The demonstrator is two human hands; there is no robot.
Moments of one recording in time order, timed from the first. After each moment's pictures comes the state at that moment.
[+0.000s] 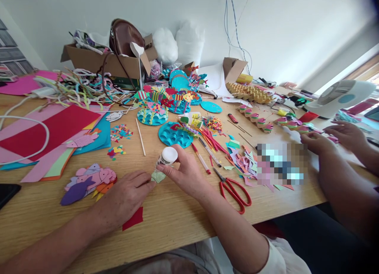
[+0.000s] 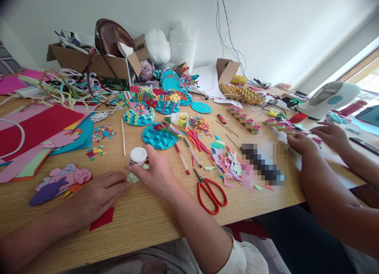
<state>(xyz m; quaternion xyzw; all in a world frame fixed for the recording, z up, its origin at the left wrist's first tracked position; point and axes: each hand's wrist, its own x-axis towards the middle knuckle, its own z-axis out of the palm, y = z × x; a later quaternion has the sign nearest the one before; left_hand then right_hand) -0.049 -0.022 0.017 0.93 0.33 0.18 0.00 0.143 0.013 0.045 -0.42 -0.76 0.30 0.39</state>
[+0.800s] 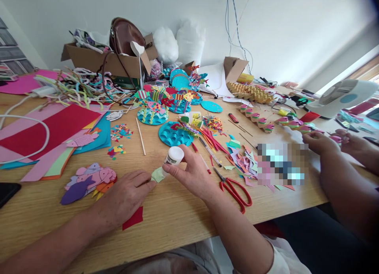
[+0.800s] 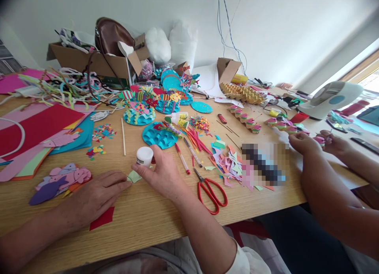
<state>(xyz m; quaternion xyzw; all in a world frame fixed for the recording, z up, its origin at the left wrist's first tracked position) -0.048 -0.023 0.021 0.93 0.32 0.17 -0.02 0.154 0.009 0.049 -0.45 -0.77 0.27 0.37</state>
